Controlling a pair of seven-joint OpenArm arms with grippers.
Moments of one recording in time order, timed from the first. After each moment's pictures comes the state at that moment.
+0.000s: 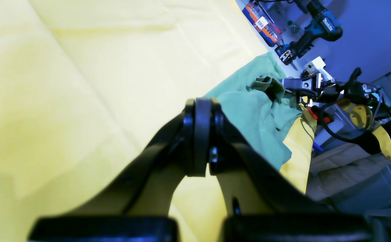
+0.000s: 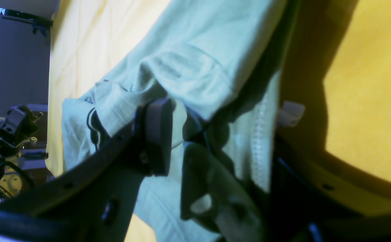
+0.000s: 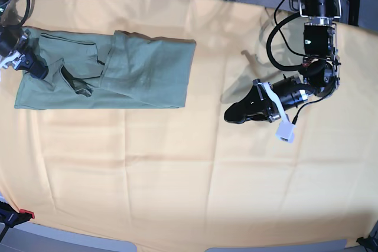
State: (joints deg) left arm -5.3 -19.1 -4.0 84.6 -72.7 -43.7 57.2; right arm -8.4 28.1 40.2 60.6 75.1 42.7 -76.4
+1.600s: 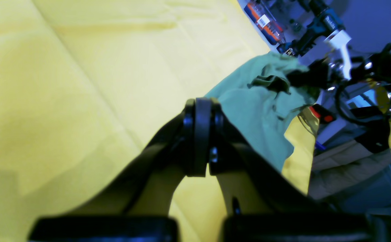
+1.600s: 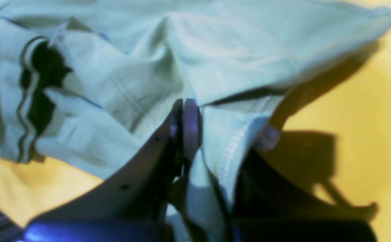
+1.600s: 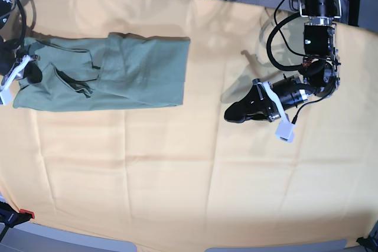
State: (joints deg) left arm -5.3 -19.1 -4.0 84.6 -72.2 -43.7 57.4; right arm -6.6 26.2 39.8 91.6 50.3 41.6 -76.8
